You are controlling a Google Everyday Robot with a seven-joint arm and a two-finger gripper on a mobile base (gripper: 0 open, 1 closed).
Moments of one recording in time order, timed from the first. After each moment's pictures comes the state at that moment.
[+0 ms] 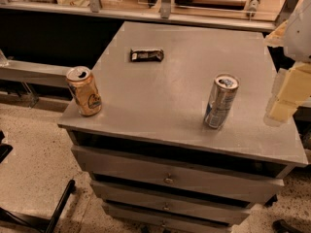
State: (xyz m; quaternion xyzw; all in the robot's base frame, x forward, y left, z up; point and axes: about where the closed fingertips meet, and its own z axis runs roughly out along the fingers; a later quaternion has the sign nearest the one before) arm 0.438 -0.216 0.979 -0.60 0.78 -0.04 0.16
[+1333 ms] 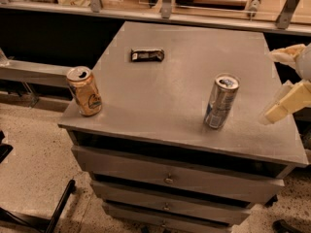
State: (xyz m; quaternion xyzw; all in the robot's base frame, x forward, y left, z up) arm 0.478 -0.246 0.933 -0.54 0.77 0.09 0.33
